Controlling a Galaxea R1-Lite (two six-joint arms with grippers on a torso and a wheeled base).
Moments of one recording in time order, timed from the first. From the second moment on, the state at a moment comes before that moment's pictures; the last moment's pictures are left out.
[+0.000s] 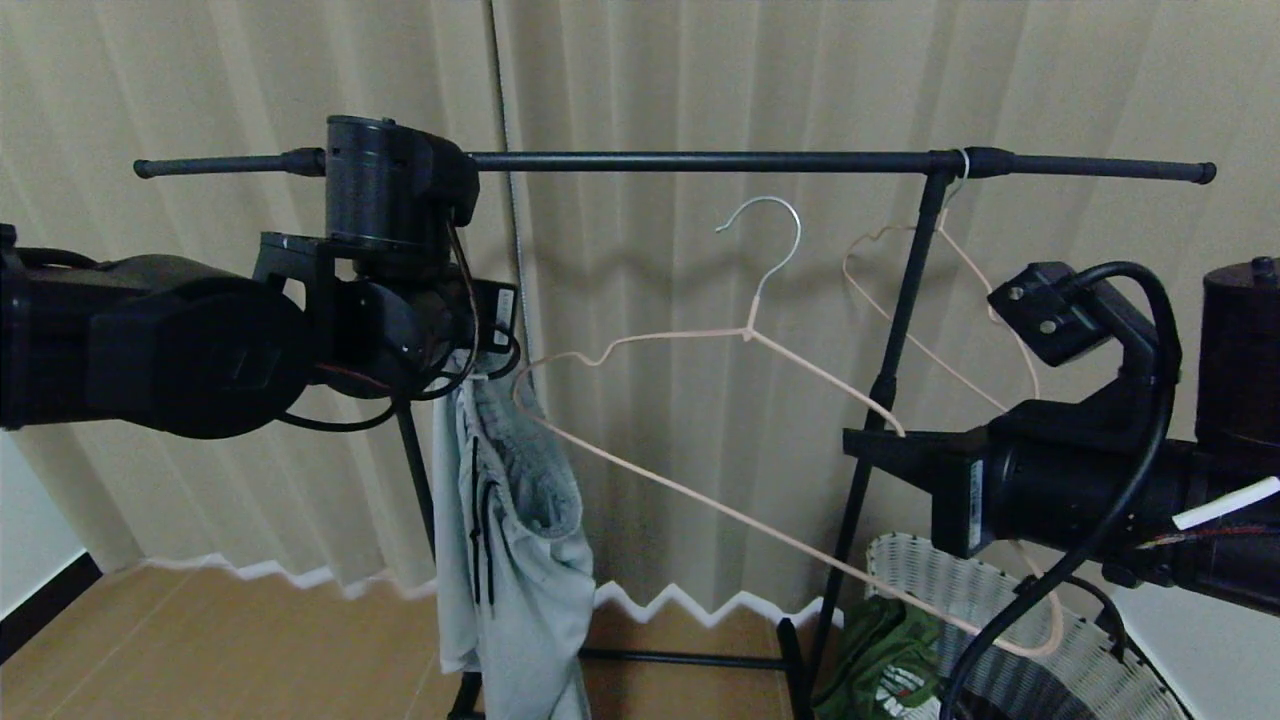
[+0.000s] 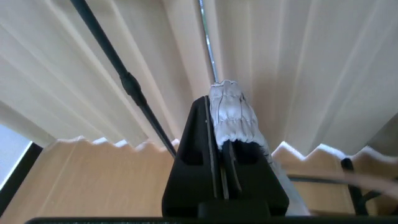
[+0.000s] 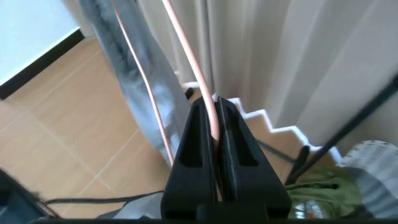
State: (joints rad) left arm -0.52 1.80 -1.34 -0.11 0.61 0.03; right arm 0.70 1.40 -0.81 -0.20 -0.10 0.26
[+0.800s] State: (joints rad) left arm -0.52 1.80 -1.38 -0.01 0.64 0.03; right arm 0.80 1.44 -0.82 -0.22 -0.17 0.35
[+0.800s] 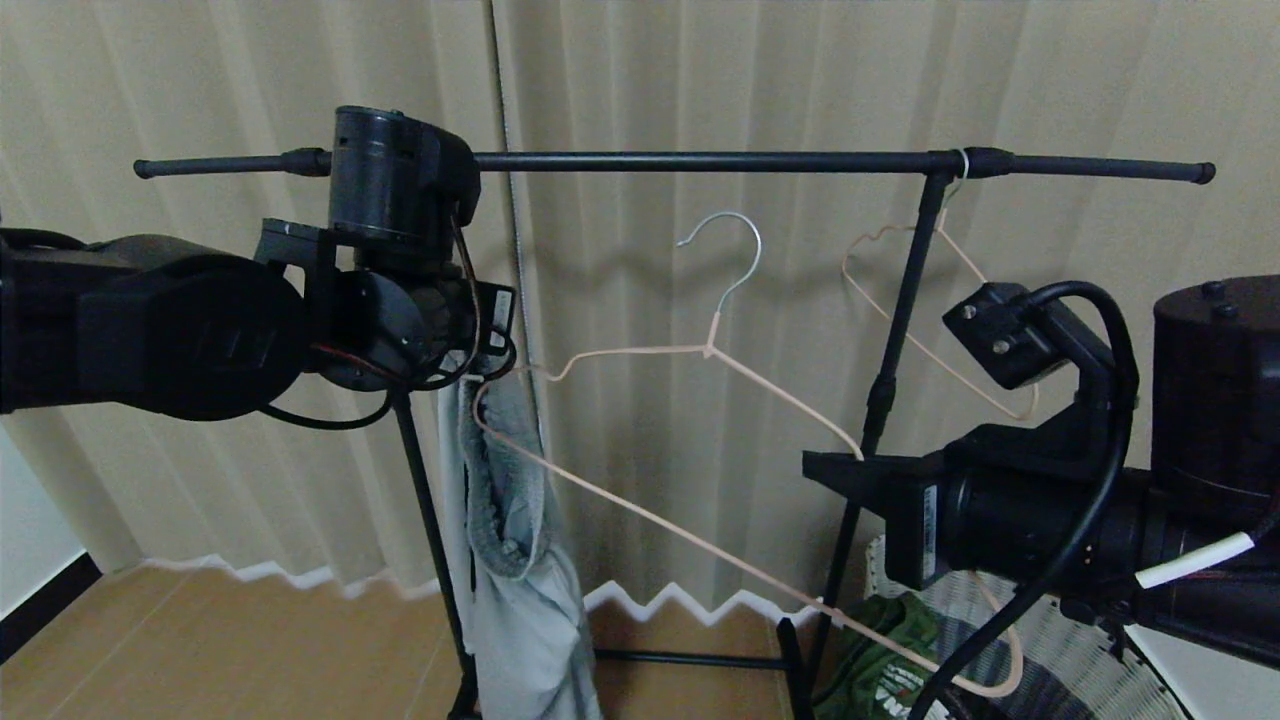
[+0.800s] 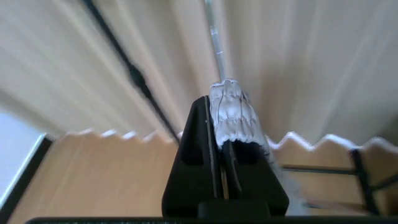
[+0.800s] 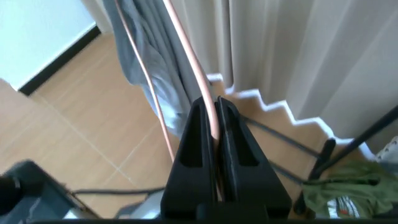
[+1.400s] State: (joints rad) left arm -0.54 1.79 -1.36 0.00 0.69 0.03; right arm 0.79 1.50 -0.90 -0.28 -0.17 0.35
